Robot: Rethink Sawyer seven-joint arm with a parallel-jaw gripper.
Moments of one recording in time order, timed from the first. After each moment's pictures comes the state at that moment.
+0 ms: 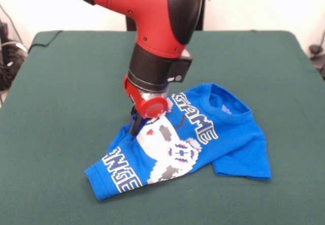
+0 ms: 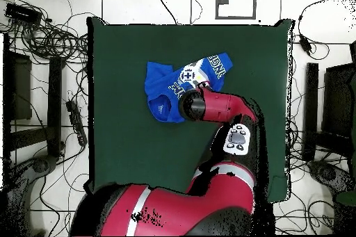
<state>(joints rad) -0.06 -0.24 -0.29 1.31 -0.05 0.31 2.85</state>
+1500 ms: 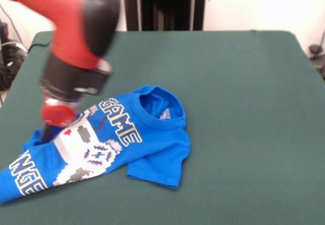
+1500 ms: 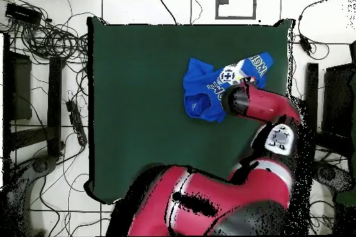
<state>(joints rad) -0.22 -0.14 -0.40 1.15 0.00 0.29 2.88</state>
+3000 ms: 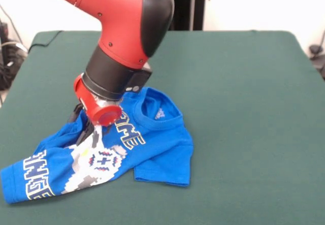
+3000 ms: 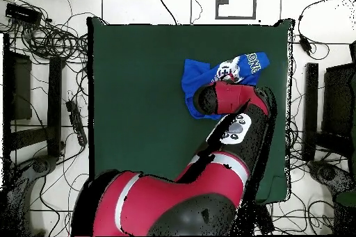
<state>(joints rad) -0.02 -0.10 -0.52 1.12 -0.10 0.31 2.85</state>
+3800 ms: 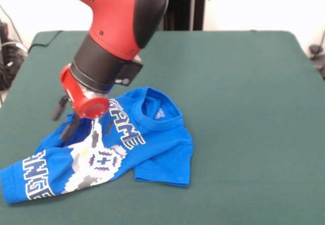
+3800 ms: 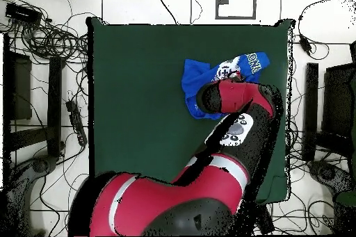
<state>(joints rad) -0.01 -0.11 -0.58 1.11 -0.10 0.31 2.85</state>
